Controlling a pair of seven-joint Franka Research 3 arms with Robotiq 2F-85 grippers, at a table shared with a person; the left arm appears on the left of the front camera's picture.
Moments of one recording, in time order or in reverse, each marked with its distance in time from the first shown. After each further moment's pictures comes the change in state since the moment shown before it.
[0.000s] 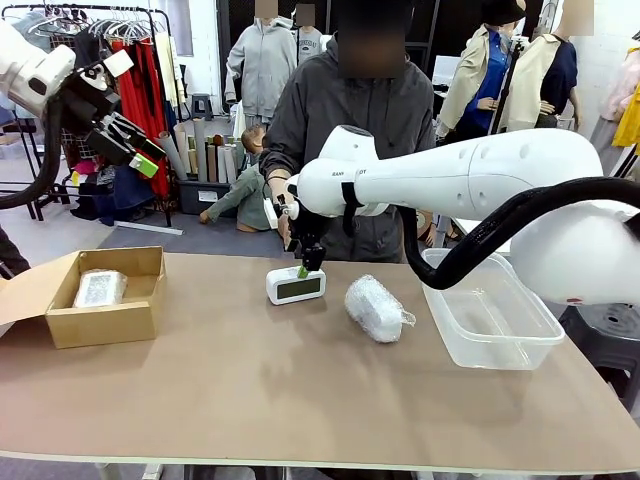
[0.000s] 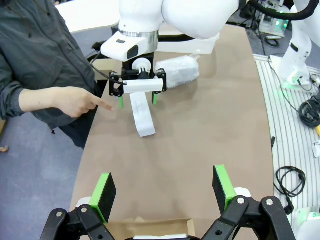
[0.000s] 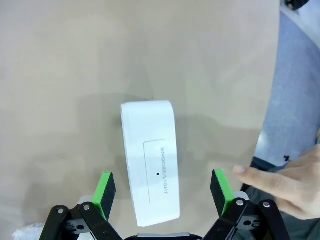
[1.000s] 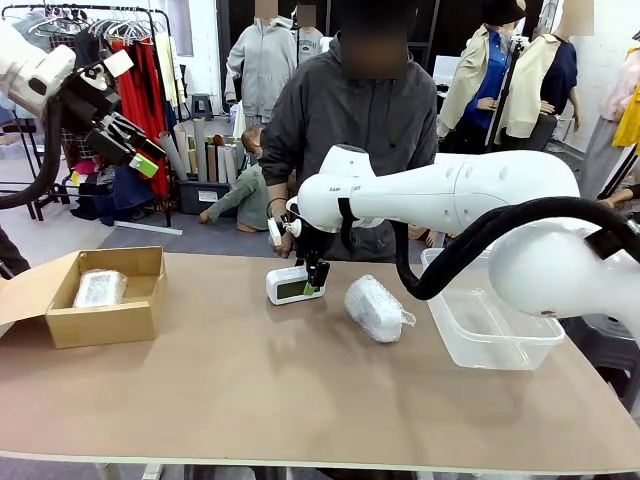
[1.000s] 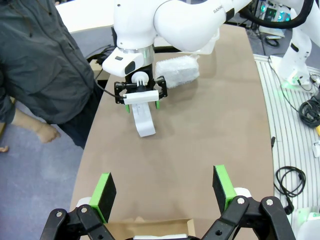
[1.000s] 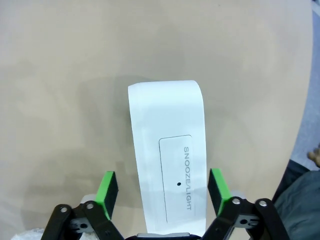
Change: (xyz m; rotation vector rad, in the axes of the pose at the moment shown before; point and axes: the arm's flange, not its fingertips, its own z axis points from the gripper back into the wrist) left arm 0.000 0.000 0.000 0.000 0.000 0.000; right arm -0.018 0.000 -0.040 0.105 0.022 -0.037
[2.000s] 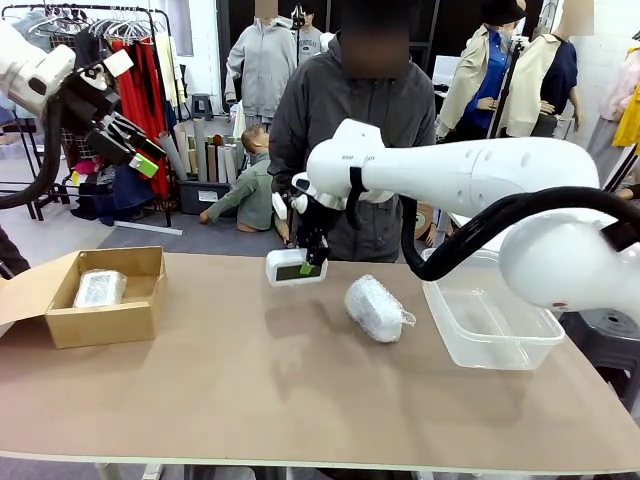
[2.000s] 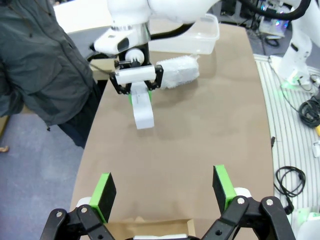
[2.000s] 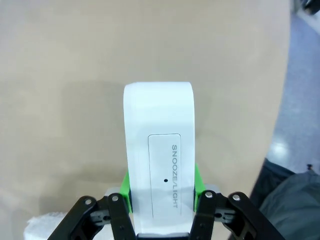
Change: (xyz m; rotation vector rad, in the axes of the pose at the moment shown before) left arm 0.000 0.000 0.000 0.000 0.000 0.000; right arm 0.004 -0.007 0.066 0.009 -0.095 0.008
